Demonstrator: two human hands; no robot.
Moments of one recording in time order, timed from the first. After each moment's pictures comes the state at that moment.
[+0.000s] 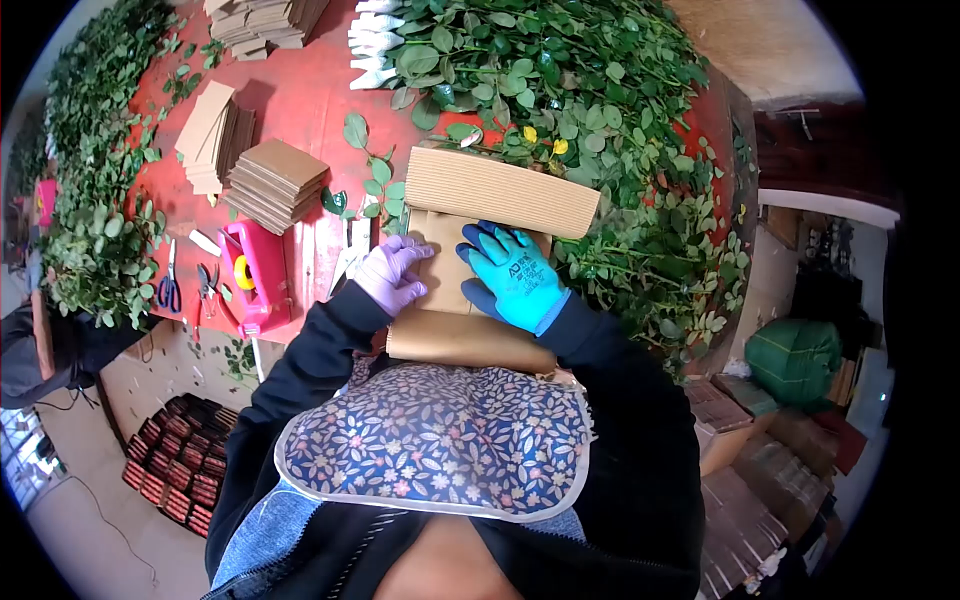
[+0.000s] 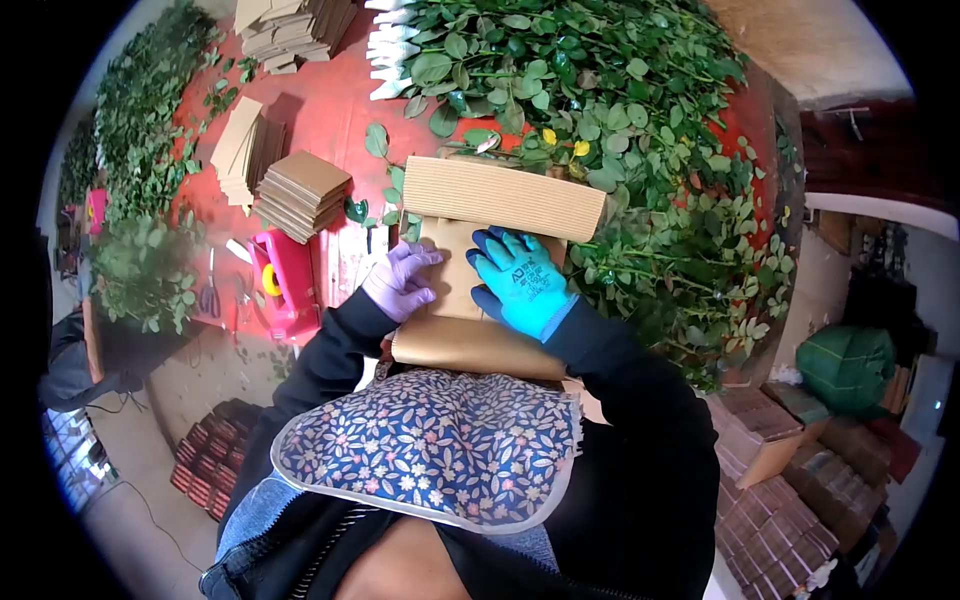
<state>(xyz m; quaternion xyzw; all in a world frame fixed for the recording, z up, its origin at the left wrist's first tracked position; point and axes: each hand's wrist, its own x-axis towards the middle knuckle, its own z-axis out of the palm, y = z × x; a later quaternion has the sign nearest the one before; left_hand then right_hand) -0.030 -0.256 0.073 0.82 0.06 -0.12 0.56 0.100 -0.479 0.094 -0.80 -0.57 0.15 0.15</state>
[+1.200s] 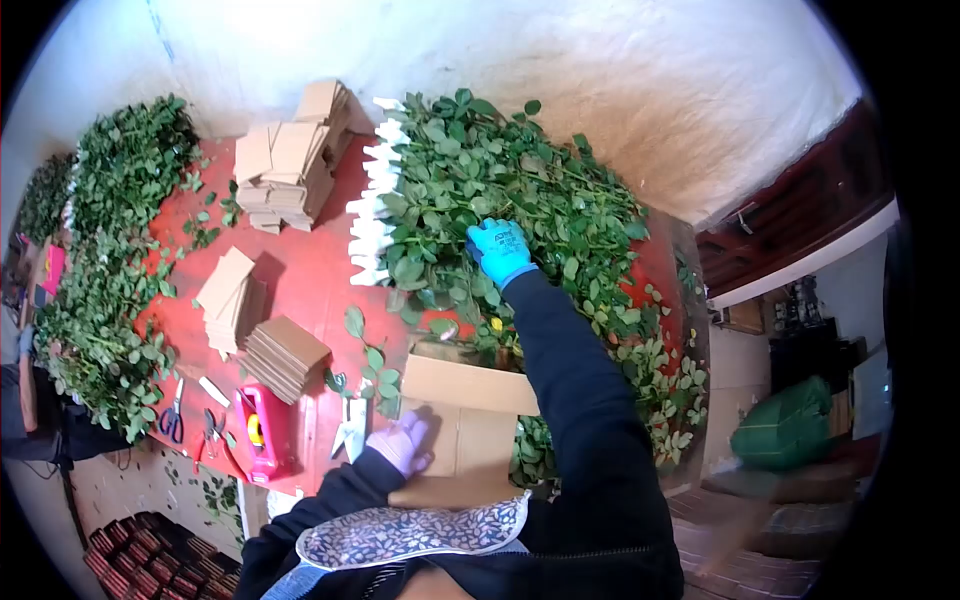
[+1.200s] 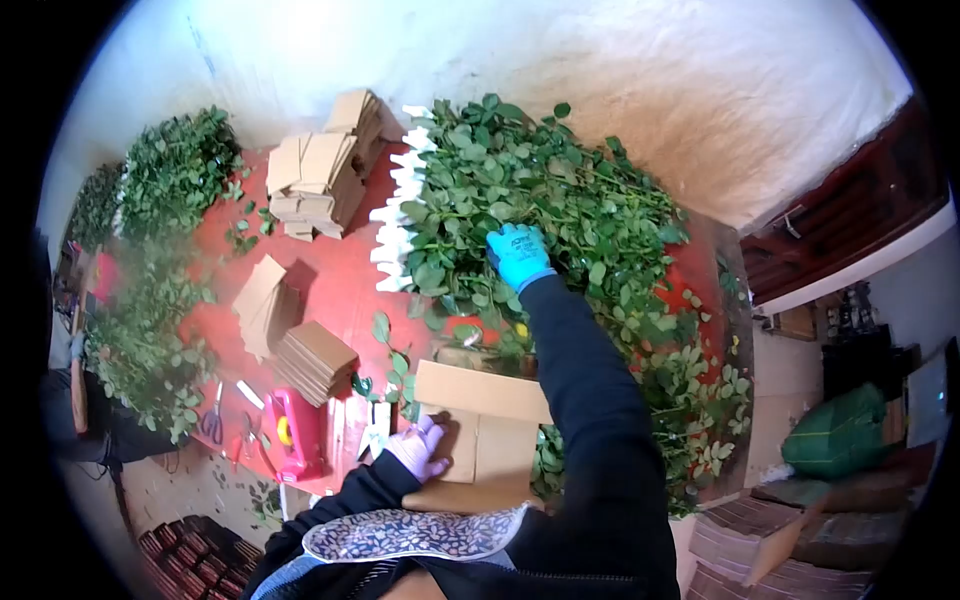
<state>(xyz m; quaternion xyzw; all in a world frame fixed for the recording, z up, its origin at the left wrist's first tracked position) -0.013 -0.279 0.085 0.92 0.03 -0.16 0.35 0.378 -0.343 0.088 -0.87 -0.48 -0.07 -0.01</state>
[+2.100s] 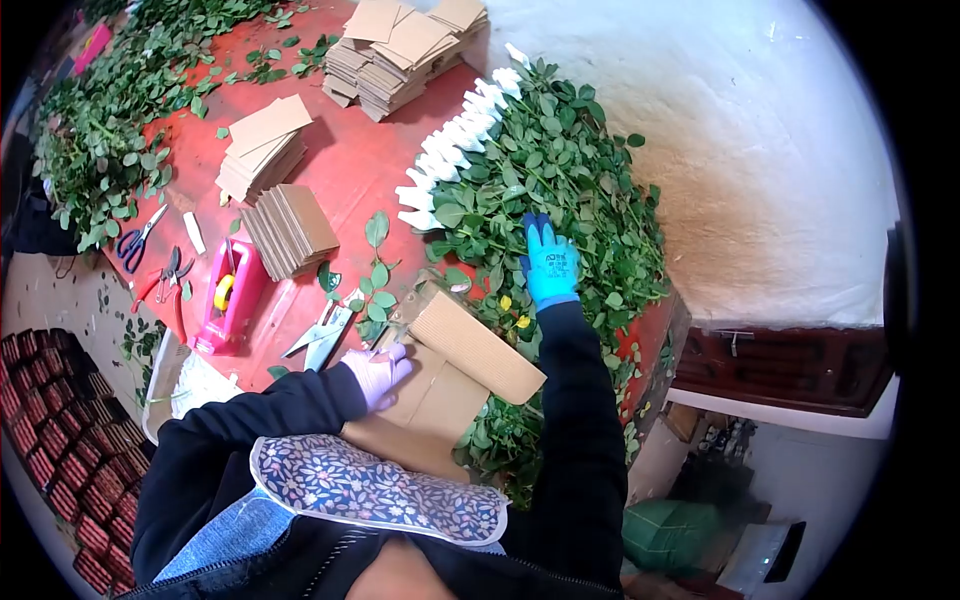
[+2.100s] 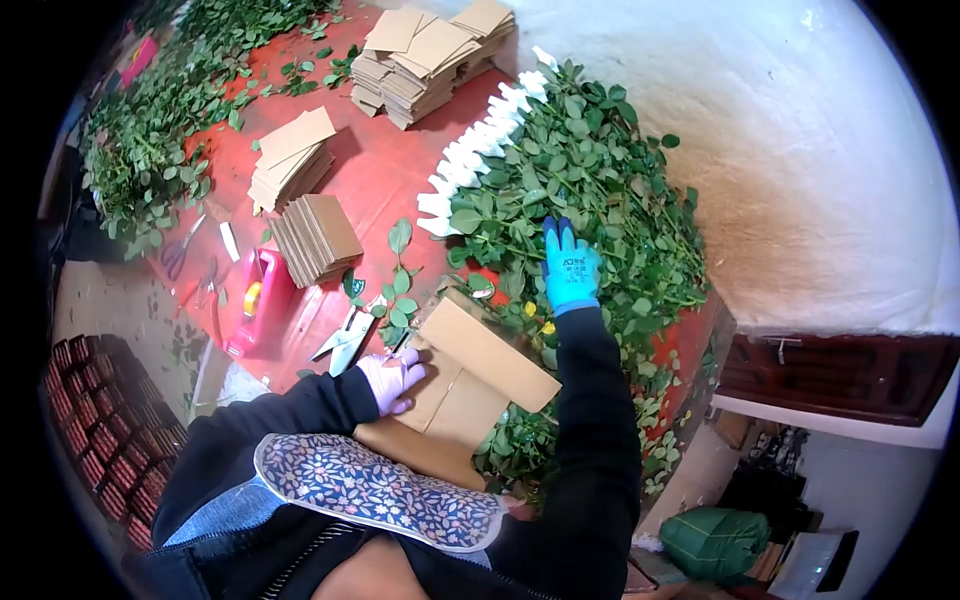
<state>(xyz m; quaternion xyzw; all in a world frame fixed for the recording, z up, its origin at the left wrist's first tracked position) -0.016 -0.273 0.081 0.92 -0.01 -0.11 0.37 0.339 -0.369 0.099 -0.83 -0.51 -0.07 -0.20</state>
